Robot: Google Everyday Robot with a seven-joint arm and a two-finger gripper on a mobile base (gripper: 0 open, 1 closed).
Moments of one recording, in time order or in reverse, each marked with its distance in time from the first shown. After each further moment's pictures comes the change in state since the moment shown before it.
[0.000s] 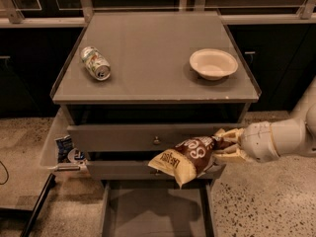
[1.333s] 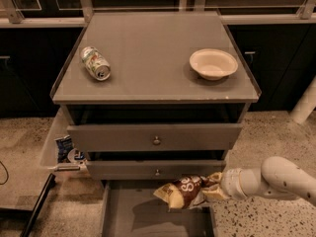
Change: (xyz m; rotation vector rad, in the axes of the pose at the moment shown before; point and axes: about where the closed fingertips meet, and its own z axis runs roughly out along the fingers) arm 0.181 0.045 0.138 -0.009 0.122 0.250
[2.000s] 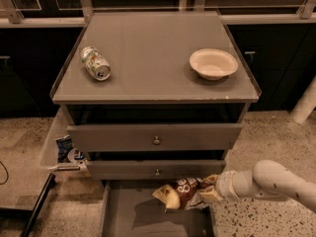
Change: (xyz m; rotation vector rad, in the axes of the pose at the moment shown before) arm 0.017 -0.004 0.024 0.013 0.026 0.024
